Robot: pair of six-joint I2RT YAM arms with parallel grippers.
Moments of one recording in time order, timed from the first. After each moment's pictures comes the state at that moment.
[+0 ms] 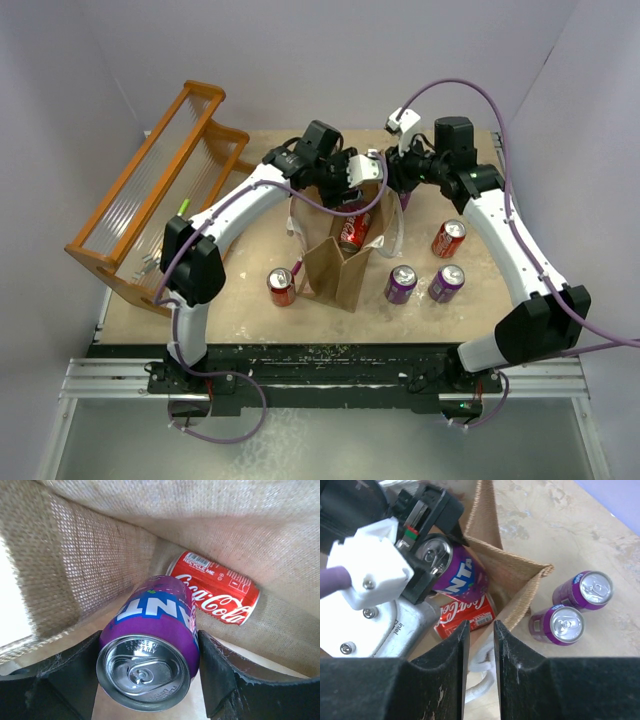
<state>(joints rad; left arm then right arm) -0.65 2.00 1.92 -0.68 0.32 0.76 0.25 1.45 1.46 -0.56 -0.46 -0.30</state>
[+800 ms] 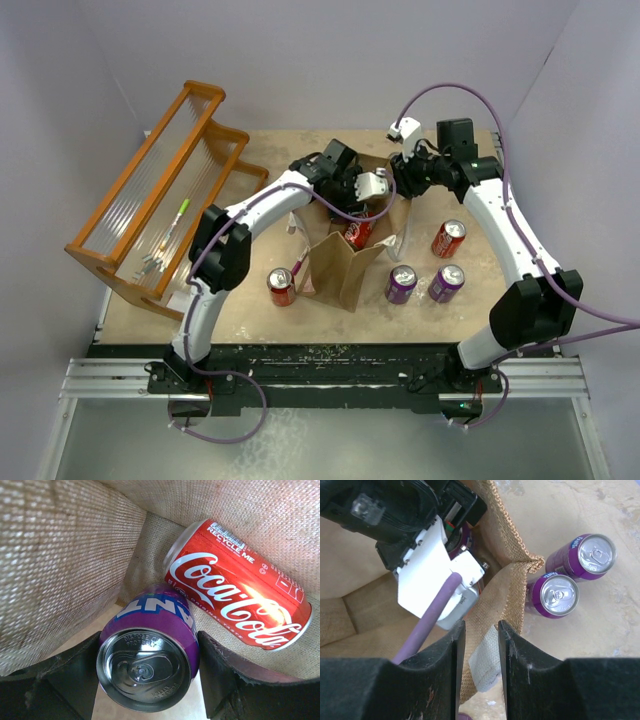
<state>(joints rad) -0.68 2.21 1.97 -0.67 0.19 0.76 0.20 1.54 1.50 -0.71 -0.44 -0.46</state>
